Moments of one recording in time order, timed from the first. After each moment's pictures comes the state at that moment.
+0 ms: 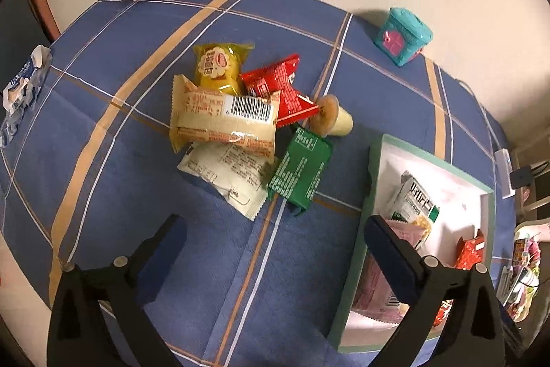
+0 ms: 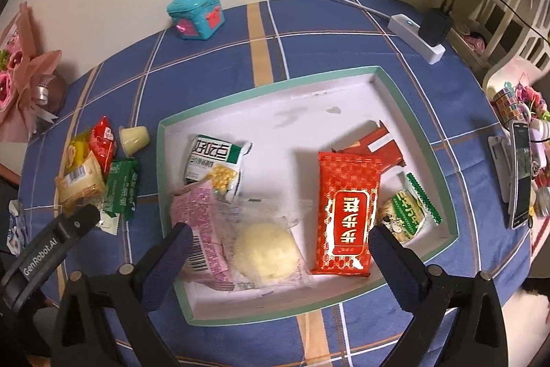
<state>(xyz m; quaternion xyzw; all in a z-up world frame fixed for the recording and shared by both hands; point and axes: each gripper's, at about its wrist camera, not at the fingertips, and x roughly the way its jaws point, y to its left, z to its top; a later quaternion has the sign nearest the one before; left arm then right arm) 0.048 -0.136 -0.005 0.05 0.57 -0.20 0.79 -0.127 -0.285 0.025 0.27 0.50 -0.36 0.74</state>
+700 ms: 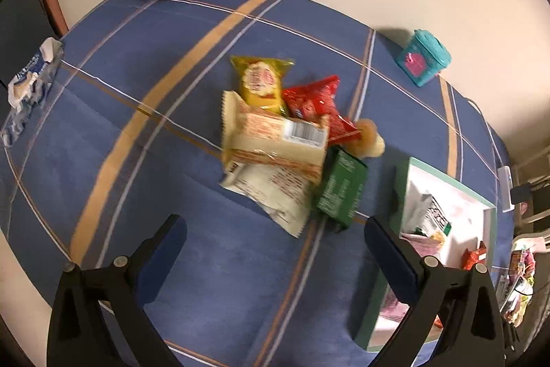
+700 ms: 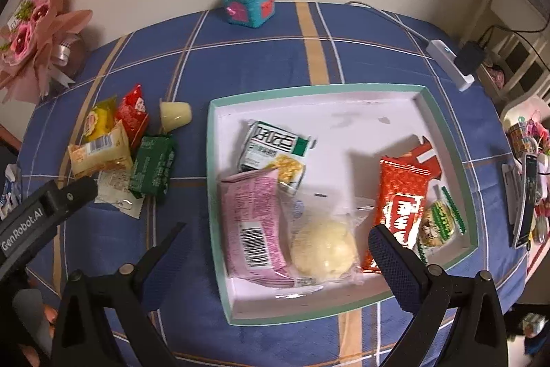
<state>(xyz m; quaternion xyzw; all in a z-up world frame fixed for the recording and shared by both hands) 0.078 -0.096 0.000 0.03 0.57 -0.19 0.80 -0.077 -0.240 0.021 0.22 0.52 -0.33 0.75</state>
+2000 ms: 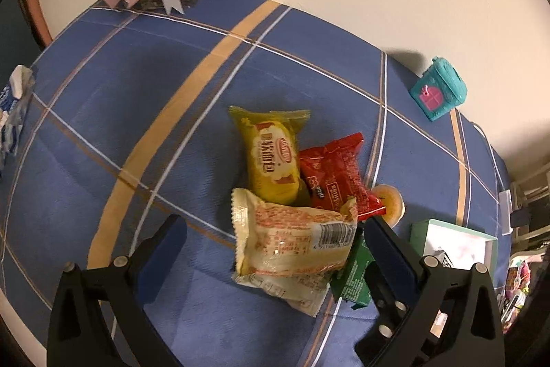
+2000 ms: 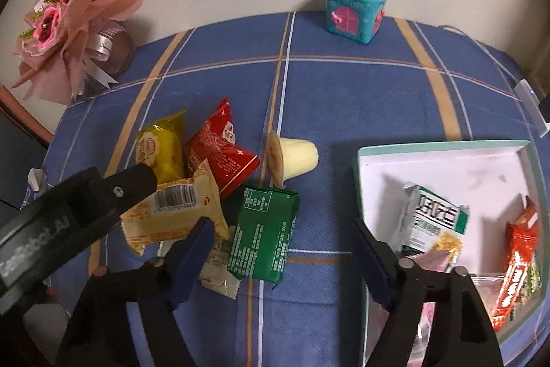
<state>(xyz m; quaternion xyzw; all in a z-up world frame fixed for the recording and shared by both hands) 0.162 -0.113 -0.018 0.02 0.57 -0.22 0.79 0.047 -0.222 -0.018 0.23 0.50 -0.25 0.80</state>
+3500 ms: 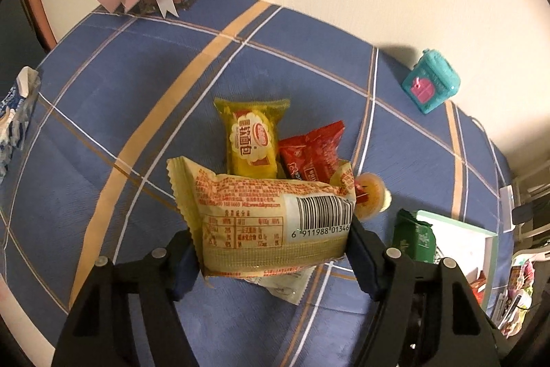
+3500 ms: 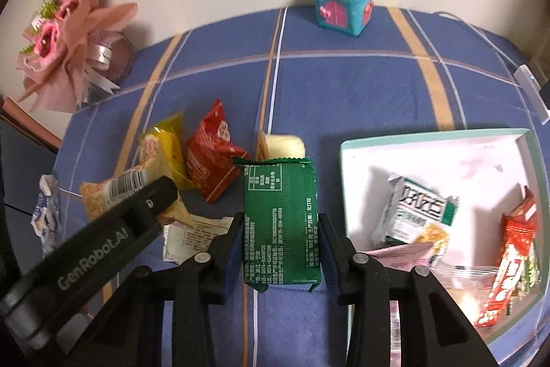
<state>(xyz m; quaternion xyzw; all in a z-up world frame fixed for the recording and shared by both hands) 0.134 -0.127 0.000 0.03 0.56 -0.21 0.80 0.022 -0.235 0.005 0.26 0.50 -0.24 0.79</state>
